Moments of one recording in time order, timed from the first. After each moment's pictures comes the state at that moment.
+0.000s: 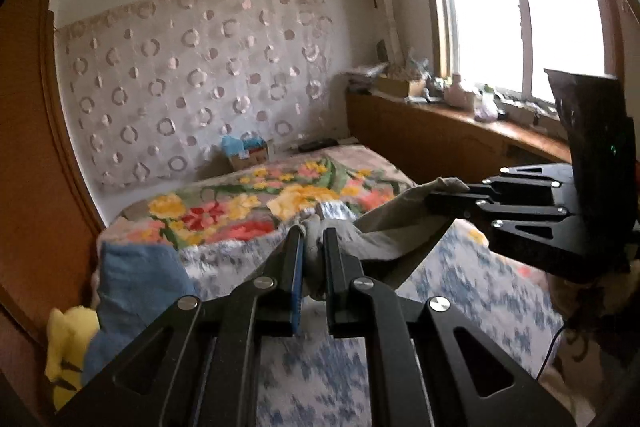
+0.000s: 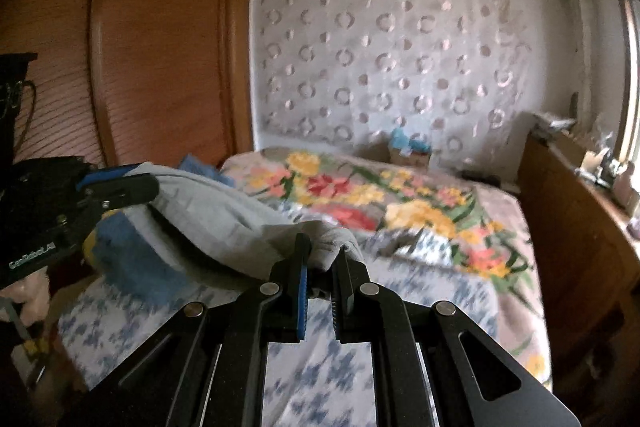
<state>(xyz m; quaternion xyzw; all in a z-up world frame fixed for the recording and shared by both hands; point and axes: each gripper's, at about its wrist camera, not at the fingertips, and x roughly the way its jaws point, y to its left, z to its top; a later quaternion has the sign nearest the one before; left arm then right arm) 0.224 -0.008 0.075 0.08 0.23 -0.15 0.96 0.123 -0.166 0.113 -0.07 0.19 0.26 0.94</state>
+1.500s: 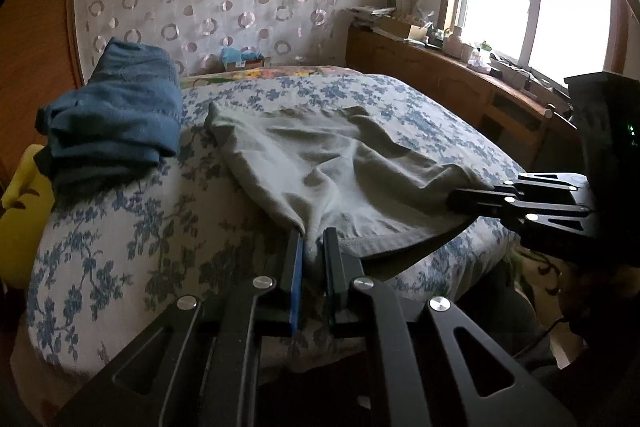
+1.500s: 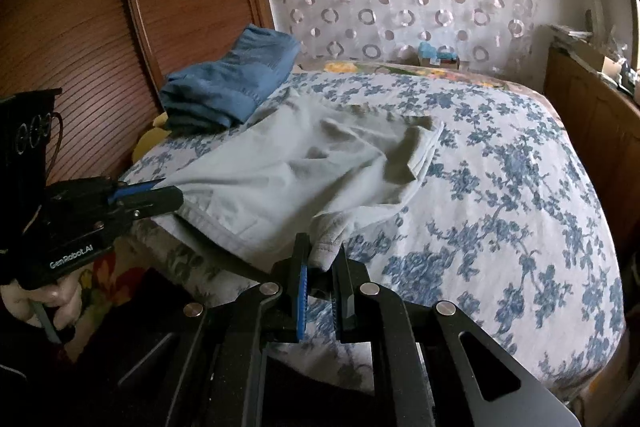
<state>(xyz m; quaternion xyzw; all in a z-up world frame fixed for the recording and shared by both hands) 0.078 0.009 -0.076 0.00 0.33 -0.14 0.93 0.000 -0.179 0.004 -0.03 0.31 0.29 0.91</state>
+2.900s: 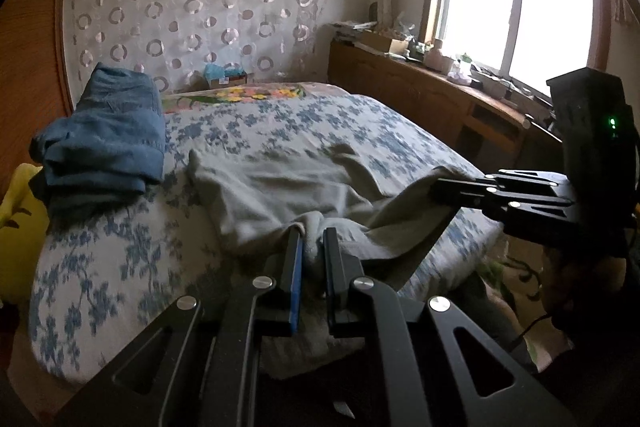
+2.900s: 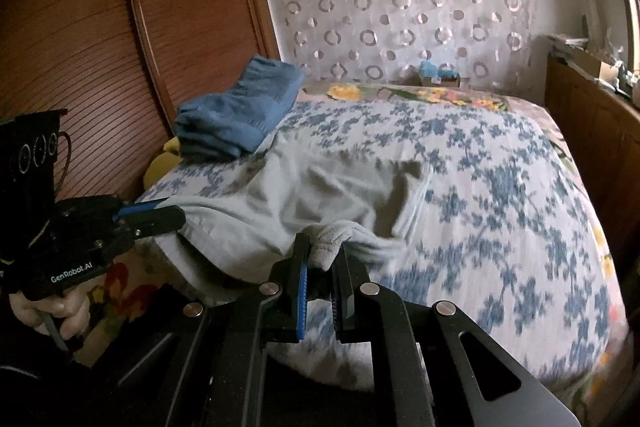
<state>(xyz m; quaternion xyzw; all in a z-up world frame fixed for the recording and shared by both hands) 0.079 0.000 -0.048 0.00 0.30 -0.17 0.94 0.009 -0.195 0.016 -0.01 0.27 0.29 0.92</state>
